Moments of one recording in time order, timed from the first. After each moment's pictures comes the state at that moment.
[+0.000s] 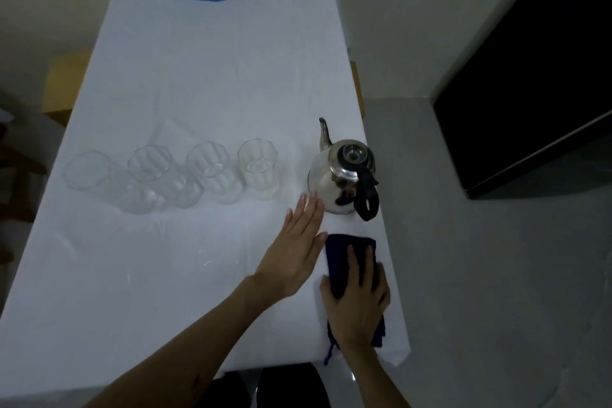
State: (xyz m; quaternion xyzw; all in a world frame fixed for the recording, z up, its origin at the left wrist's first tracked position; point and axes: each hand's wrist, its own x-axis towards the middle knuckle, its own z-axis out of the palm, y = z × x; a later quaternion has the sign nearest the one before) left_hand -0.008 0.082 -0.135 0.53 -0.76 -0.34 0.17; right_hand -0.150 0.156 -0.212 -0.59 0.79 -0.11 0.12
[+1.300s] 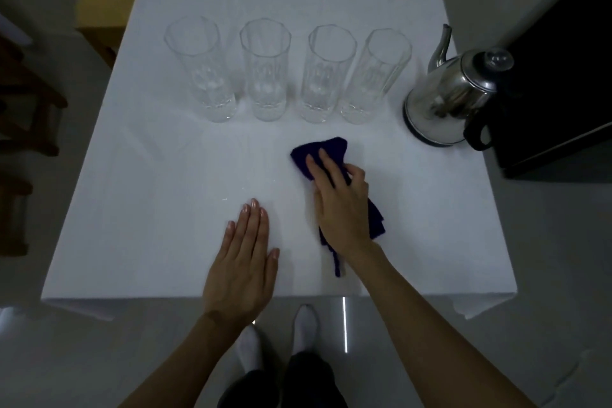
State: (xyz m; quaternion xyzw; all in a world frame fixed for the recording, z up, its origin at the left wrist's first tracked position) left_hand 0.182 0.261 -0.241 0.69 -0.71 -0.11 0.07; right_hand 0.020 0.138 -0.234 -0.80 0.57 -0.17 0.06
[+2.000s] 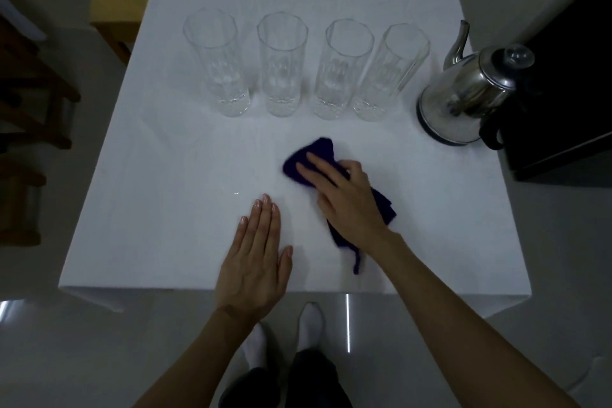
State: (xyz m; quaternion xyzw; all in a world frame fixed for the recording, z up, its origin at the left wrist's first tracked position) left_hand 0.182 0.264 -0.237 0.69 -0.71 -0.11 0.09; right_hand 0.016 0.131 -0.228 -0.88 0.45 -0.14 0.11
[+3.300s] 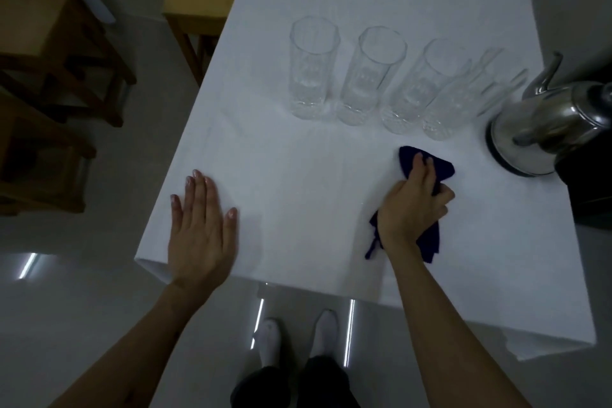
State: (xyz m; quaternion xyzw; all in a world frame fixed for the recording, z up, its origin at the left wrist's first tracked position) left_hand 0.327 0.277 -0.238 0.83 -0.54 -0.08 0.10; right_hand 0.074 0.124 -0.230 -0.58 0.79 -0.19 0.06
